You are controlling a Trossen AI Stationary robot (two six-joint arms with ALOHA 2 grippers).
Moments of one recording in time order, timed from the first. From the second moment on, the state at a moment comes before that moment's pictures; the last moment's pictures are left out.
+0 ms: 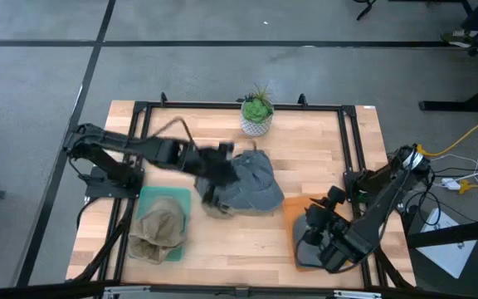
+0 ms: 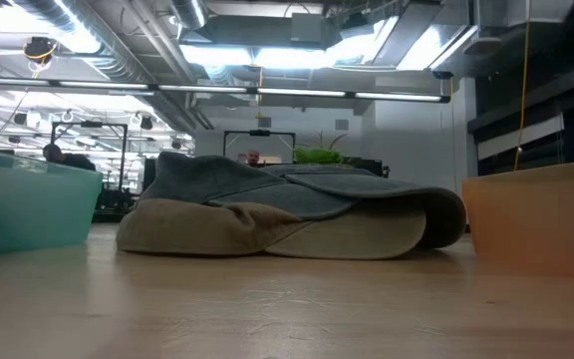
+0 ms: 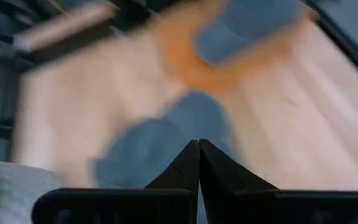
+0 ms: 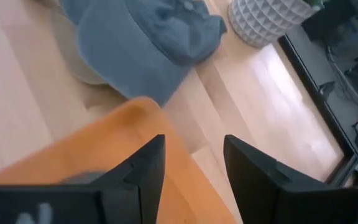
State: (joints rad) left arm -0.15 1.49 1.40 -0.60 -0.13 0.26; right arm 0.86 1.64 1.32 -1.50 0.79 1.36
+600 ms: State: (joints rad) left arm 0.20 1.49 1.66 -0.37 -0.13 0.18; right arm 0.54 1.27 1.18 -1.41 1.00 1.26
